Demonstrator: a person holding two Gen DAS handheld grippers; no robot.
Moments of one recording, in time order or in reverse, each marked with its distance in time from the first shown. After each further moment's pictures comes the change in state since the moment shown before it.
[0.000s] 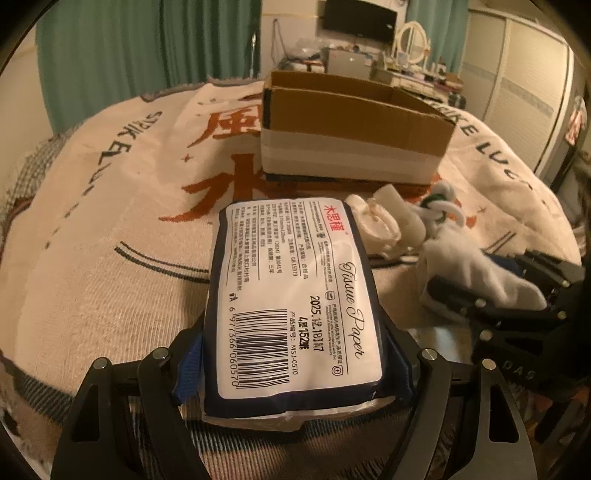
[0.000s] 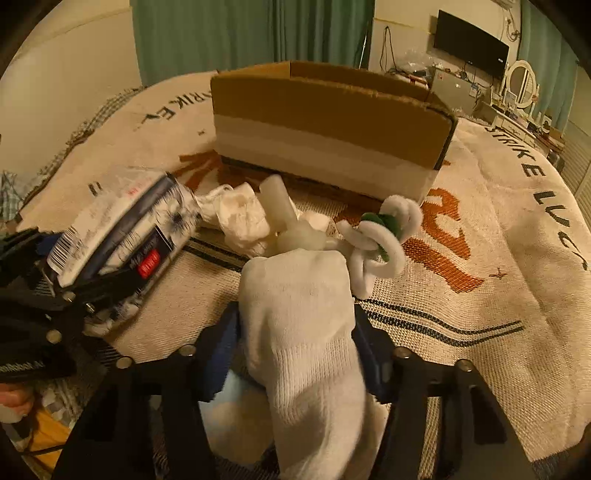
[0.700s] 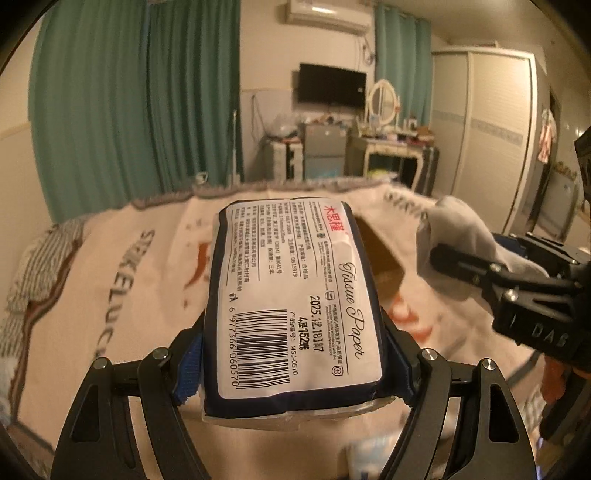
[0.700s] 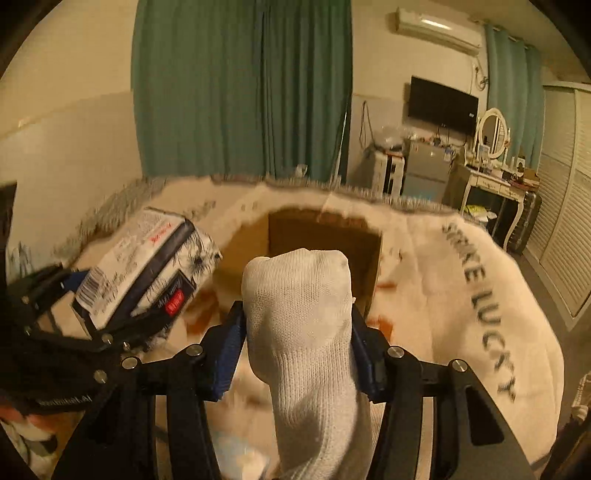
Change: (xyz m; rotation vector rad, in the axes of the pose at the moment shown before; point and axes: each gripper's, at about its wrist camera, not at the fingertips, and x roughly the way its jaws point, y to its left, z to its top) left arm -0.076 -0.014 0.120 0.059 -0.284 -0.056; right arm -0.133 -0.032 0.111 0.042 -0.326 -0.032
